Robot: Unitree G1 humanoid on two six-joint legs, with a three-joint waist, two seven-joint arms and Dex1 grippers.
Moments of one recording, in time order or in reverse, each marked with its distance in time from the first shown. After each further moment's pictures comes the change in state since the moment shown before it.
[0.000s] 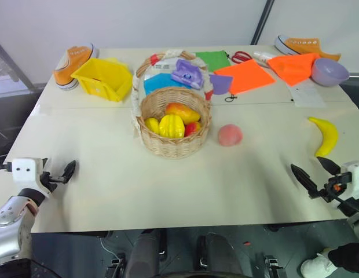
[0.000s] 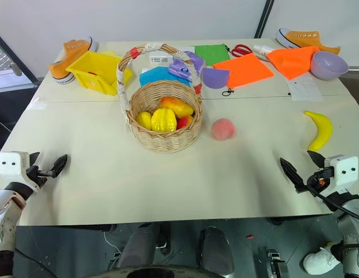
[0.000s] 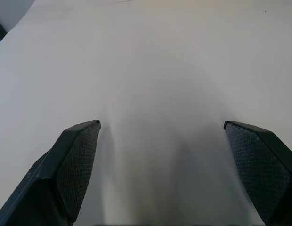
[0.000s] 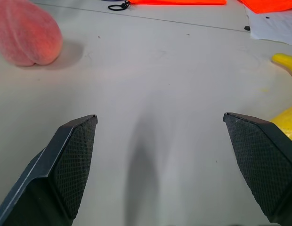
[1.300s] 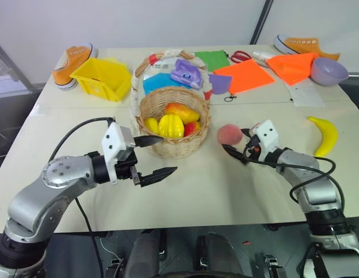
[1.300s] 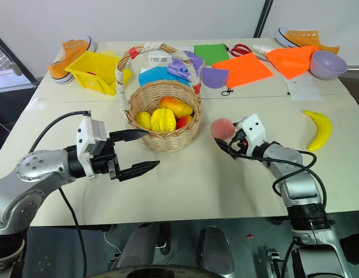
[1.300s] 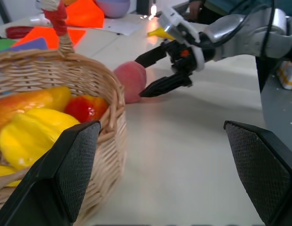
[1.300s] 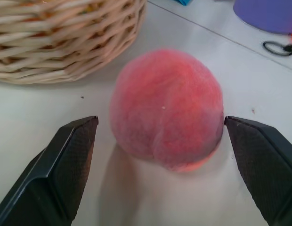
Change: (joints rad) left arm -0.286 0.160 -0.424 -0.737 -0.374 0.474 -0.263; right arm -0.564 0.020 0.553 0.129 -0.236 0.192 -0.040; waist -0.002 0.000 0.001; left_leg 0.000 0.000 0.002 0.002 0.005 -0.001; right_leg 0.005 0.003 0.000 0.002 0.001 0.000
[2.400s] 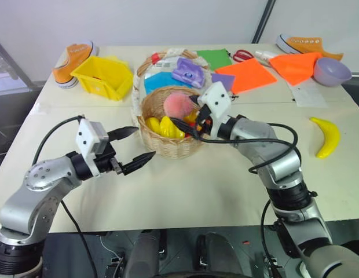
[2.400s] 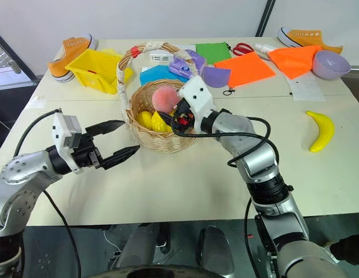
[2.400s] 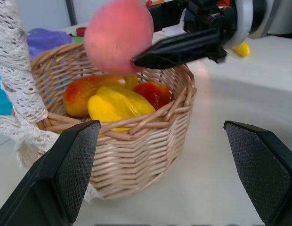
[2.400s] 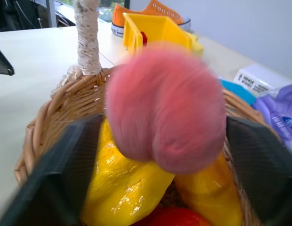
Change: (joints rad) left arm 0.094 -0.053 0.124 0.110 0.065 -0.143 -0.021; right arm -0.316 0.186 0.210 -0.330 0.032 0.267 -0.160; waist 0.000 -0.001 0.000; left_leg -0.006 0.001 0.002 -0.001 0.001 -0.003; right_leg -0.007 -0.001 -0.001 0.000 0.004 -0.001
